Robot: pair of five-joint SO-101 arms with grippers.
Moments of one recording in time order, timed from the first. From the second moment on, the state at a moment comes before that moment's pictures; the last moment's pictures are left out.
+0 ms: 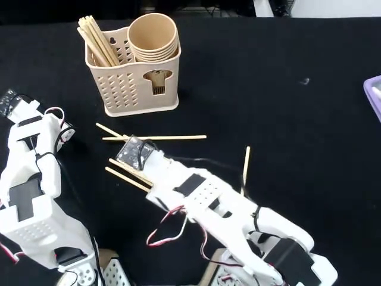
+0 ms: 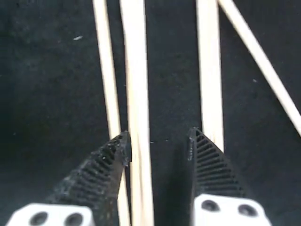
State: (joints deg) left arm -27.2 9.4 26.2 39.8 30.0; right arm -44.6 -20.1 61.7 32.0 16.0
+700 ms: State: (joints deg) left arm -27.2 9.5 26.2 39.8 30.0; right arm -46.9 -2.8 48.1 33.5 14.5
